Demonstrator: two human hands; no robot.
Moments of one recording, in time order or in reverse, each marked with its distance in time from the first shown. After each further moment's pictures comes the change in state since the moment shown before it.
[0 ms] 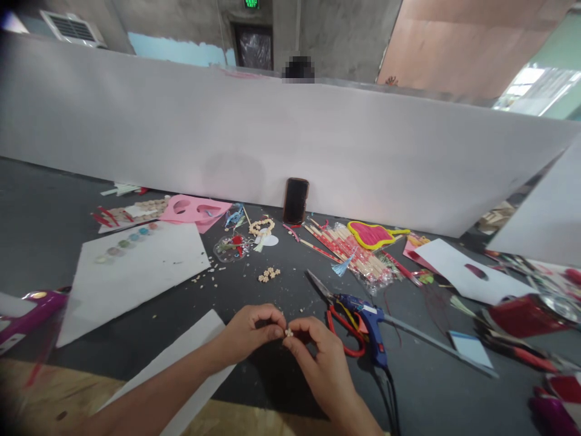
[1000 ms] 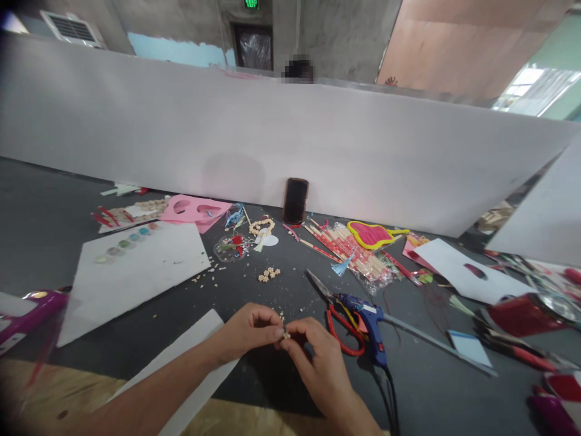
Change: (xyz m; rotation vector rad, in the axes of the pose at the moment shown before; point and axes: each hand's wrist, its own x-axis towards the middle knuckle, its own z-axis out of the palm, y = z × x) left_hand -0.001 -0.004 -0.001 -0.332 -0.134 -0.120; right_hand -0.002 -0.002 0.000 -0.050 -0.037 -0.124
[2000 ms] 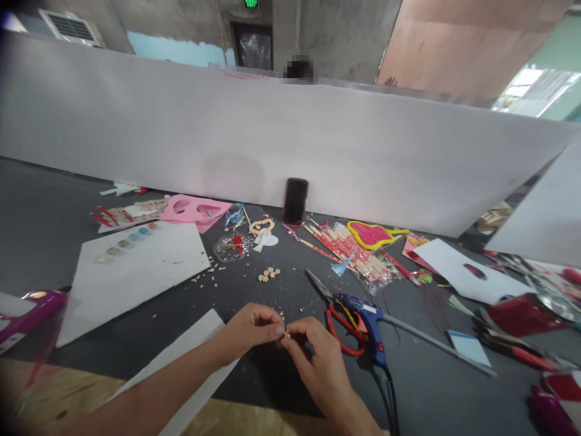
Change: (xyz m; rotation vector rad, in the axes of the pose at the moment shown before) left_hand 0.001 -0.003 0.003 -0.068 0.046 -0.011; right_hand 0.001 0.002 0.002 -0.031 0.023 0.002
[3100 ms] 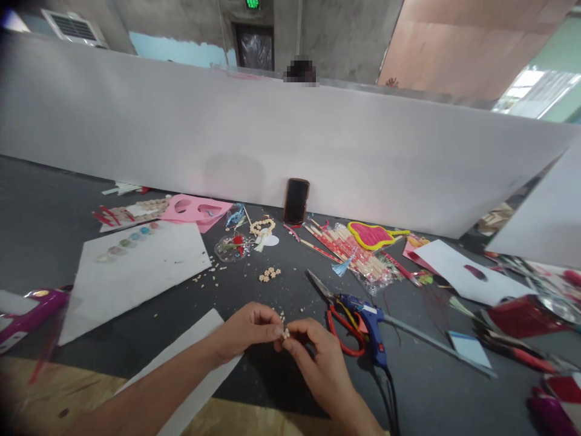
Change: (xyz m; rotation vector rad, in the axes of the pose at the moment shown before) left_hand -0.002 0.003 -0.003 -0.114 -0.082 -0.021; right_hand -0.001 0.004 0.000 0.188 -0.071 0.071
